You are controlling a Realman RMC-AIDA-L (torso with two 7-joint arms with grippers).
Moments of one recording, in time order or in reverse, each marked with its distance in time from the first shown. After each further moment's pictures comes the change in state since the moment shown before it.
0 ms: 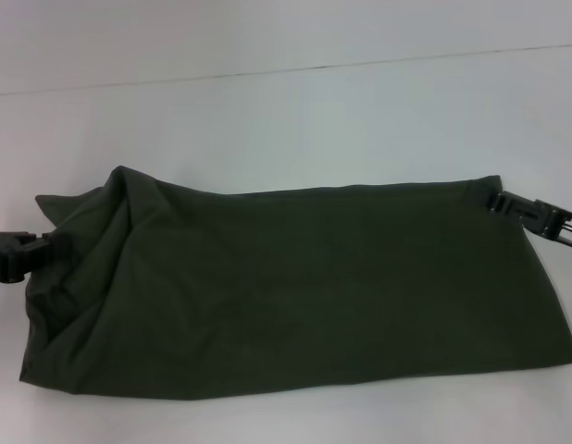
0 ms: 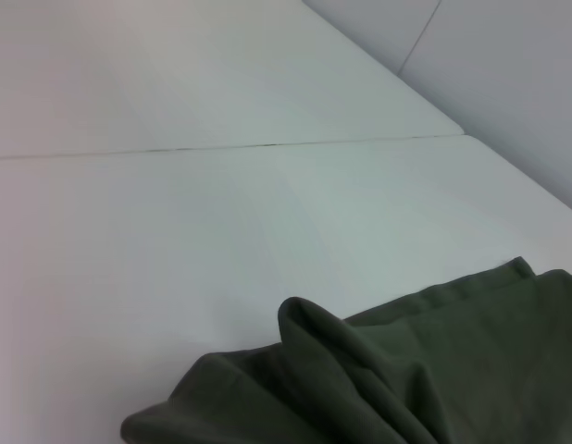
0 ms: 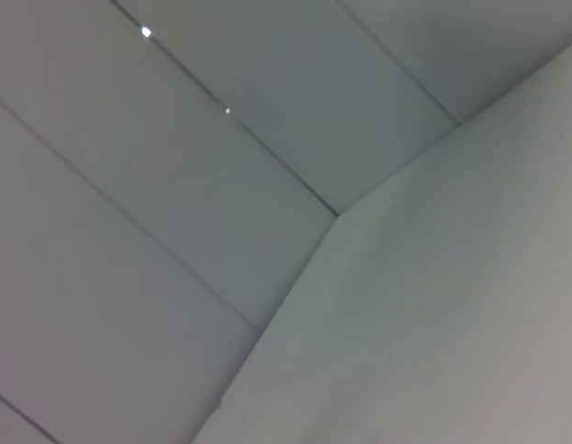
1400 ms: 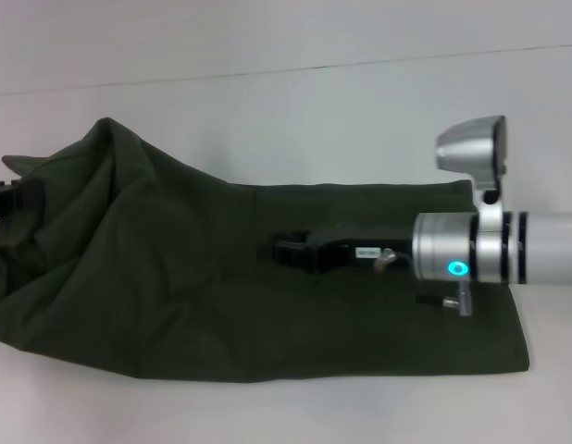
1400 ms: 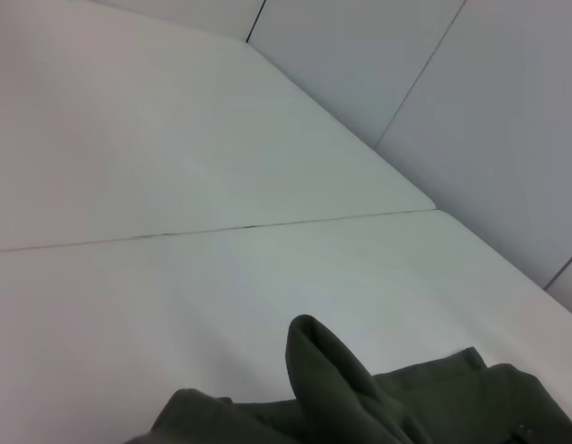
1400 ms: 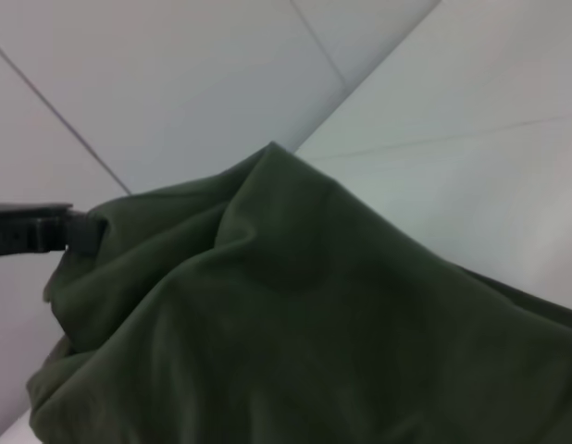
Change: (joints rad) left arm -0.040 0.031 -0.064 0.114 -0.058 0.129 -0.134; right arm 0.361 0.052 -0.376 0.319 0.005 0.438 -0.175
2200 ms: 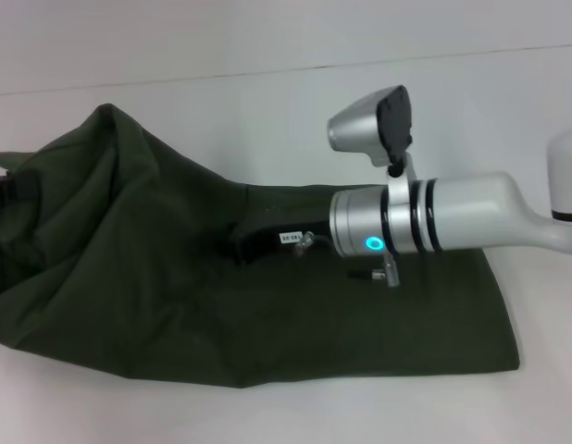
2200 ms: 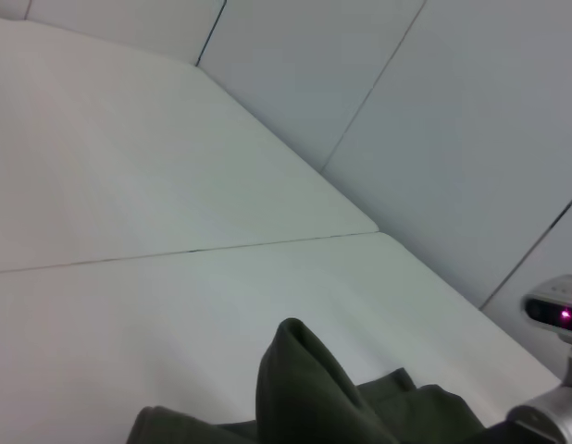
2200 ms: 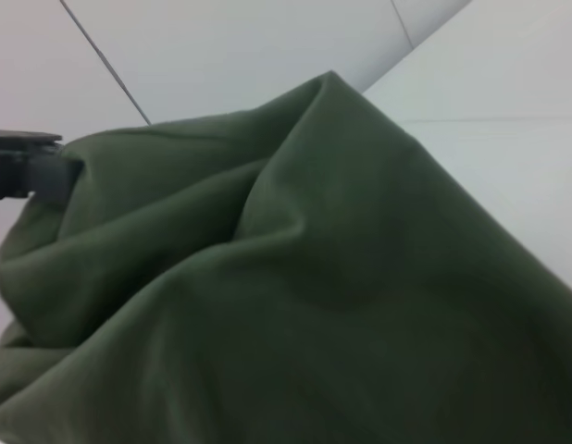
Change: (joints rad) left arm -0.012 0.021 -0.056 0.000 -0.042 0.114 -0.007; right arm 0.216 0.011 -0.017 0.158 -0.002 0.183 -0.046
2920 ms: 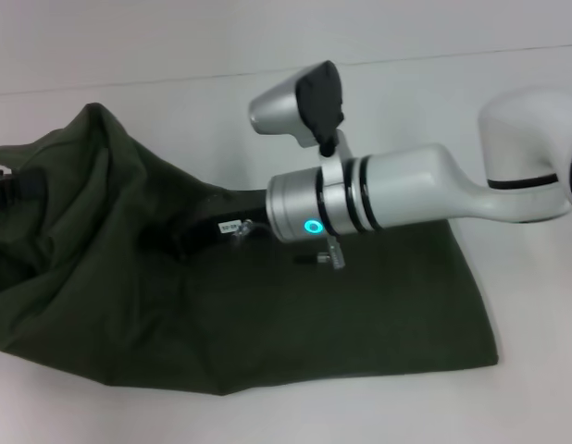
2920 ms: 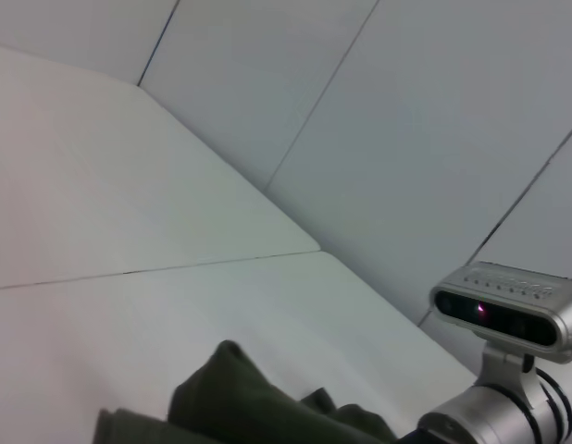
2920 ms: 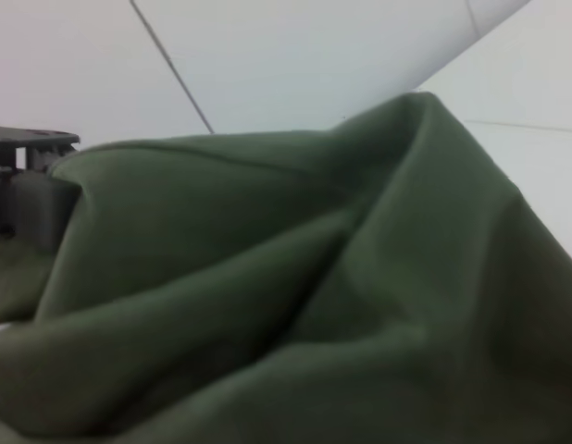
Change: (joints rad) left arm 0.009 -0.002 -0.009 0.000 -0.063 0.070 0.000; right arm 0.170 0.010 0.009 0.103 0.002 0.096 0.004
